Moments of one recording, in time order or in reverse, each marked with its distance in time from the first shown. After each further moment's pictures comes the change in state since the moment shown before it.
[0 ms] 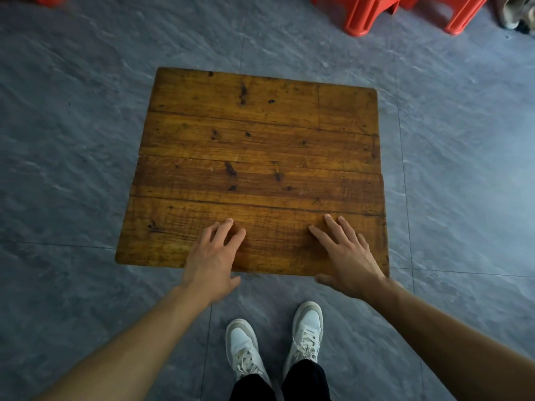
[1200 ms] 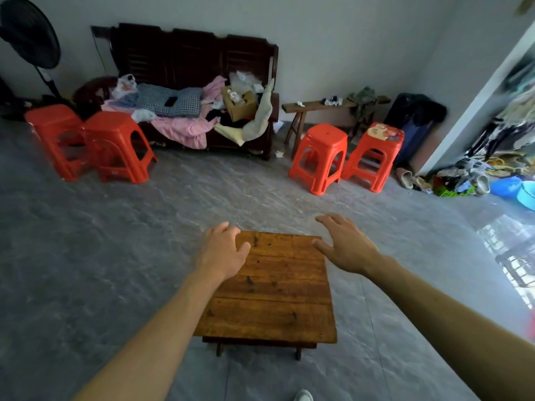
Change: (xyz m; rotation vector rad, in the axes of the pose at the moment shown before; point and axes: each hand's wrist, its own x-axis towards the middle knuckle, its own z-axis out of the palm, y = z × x) left_hand -0.232 0.033 -0.413 -0.300 0.481 -0.107; right_hand -0.273 -0.126 -0.421 0.108 0.503 -0.046
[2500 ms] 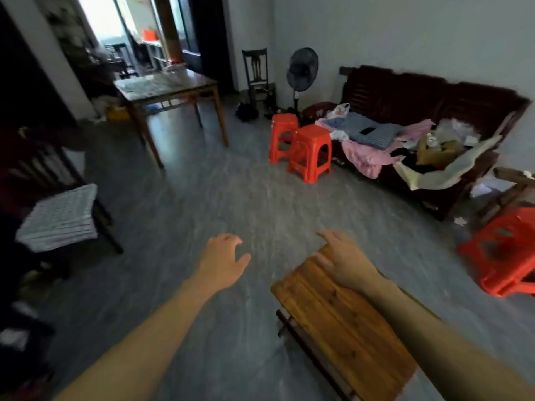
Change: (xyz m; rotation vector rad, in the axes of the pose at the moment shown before) left_hand -0.260 0.023 -0.029 0.004 0.344 -0.671; right_hand -0.044 -0.080 0.001 0.101 -0.209 -0.792
